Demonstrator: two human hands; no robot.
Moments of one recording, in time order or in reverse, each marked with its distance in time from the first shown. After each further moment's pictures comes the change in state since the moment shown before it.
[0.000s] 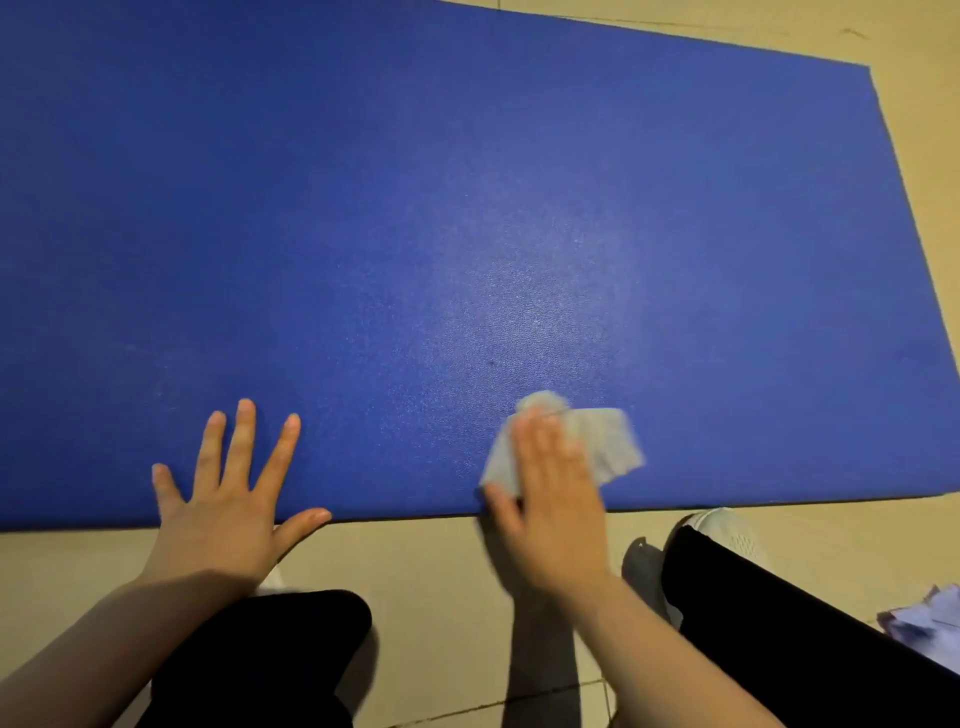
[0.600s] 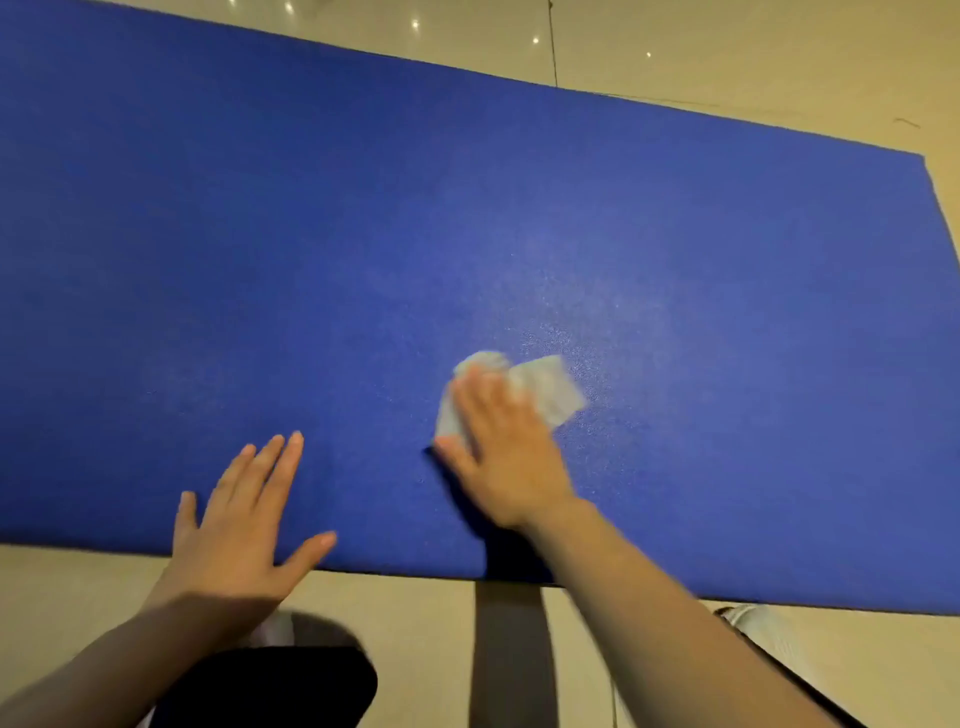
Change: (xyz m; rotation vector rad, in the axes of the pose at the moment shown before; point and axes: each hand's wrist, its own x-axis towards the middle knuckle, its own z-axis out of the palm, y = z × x) left_hand 0.003 -0.011 -0.006 -0.266 0.241 0.009; right_hand 0.120 -0.043 -0.024 0.046 -0.155 -0.255
